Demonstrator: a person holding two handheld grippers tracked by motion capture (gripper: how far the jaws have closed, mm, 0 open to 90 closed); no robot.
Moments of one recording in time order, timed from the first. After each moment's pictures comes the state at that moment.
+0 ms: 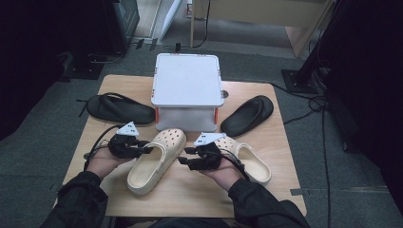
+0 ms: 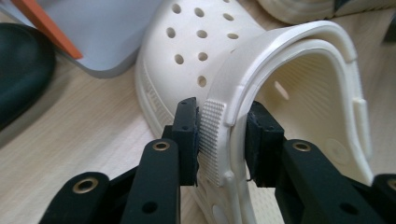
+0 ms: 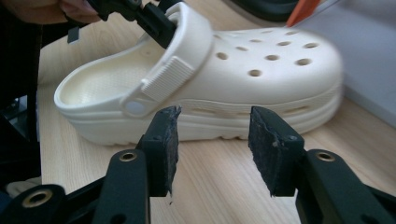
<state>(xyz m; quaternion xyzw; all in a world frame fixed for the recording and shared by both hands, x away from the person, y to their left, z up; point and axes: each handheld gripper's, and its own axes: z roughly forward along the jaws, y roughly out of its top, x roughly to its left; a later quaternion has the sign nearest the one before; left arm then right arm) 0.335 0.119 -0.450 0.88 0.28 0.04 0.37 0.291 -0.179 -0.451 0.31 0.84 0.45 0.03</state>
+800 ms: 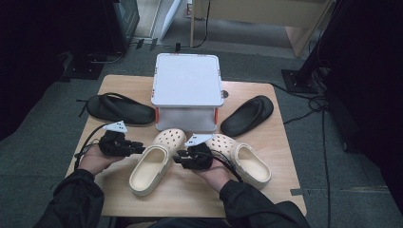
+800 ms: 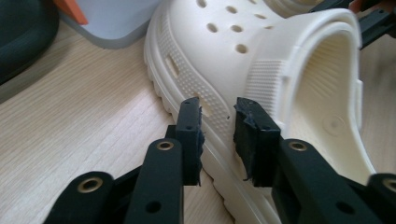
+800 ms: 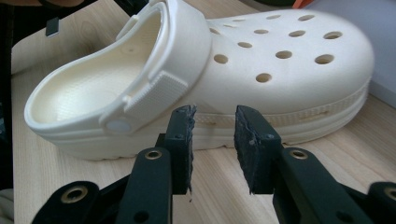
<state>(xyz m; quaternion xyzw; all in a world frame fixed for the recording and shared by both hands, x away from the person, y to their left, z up) 0.346 0.151 -0.460 0.87 0.31 -0.02 0.39 0.298 -0.157 -0.469 0.32 0.84 0.44 0.03</state>
